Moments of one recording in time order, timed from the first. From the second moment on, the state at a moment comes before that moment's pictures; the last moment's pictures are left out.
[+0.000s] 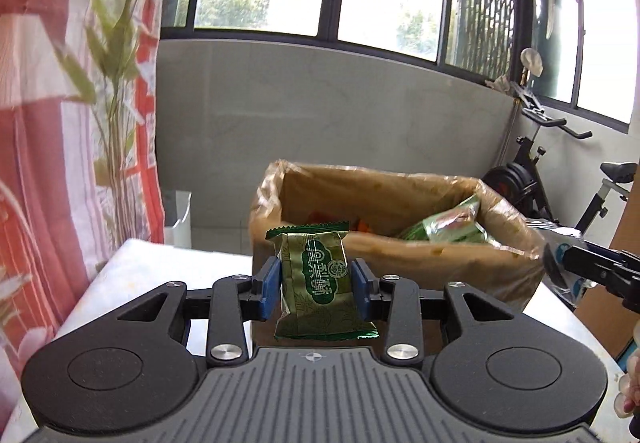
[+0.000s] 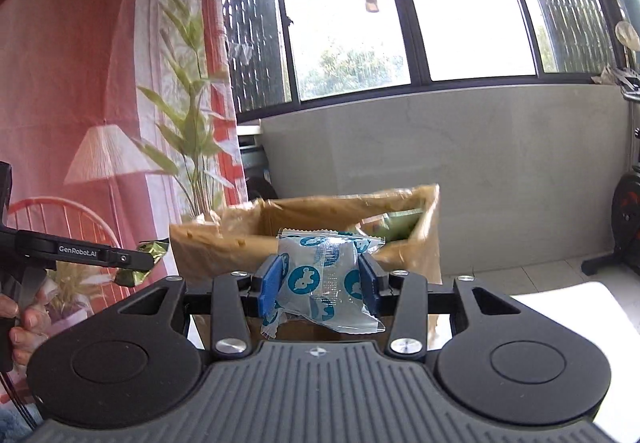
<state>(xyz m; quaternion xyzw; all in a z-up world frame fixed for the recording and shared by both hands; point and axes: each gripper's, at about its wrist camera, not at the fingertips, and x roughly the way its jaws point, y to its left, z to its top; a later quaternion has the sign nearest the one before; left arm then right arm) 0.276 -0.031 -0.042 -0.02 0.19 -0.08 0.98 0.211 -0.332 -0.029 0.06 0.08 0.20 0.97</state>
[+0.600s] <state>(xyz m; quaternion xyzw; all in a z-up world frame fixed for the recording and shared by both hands) 0.389 -0.083 -0.045 -0.03 0.23 -0.13 0.96 0.337 -0.269 -0.026 0.01 0.16 0.18 0.97</state>
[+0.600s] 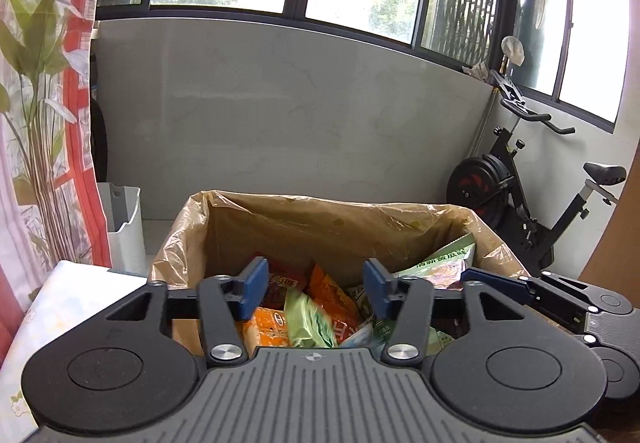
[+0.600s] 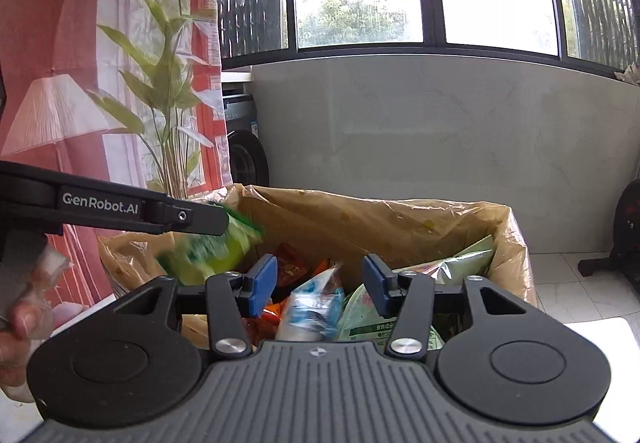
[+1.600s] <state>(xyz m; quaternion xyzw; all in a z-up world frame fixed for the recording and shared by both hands) 0.281 -0.009 -0.107 -0.10 0.26 -0.04 0.96 0.222 -0.303 -0.115 0.11 0.20 0.15 0.96</state>
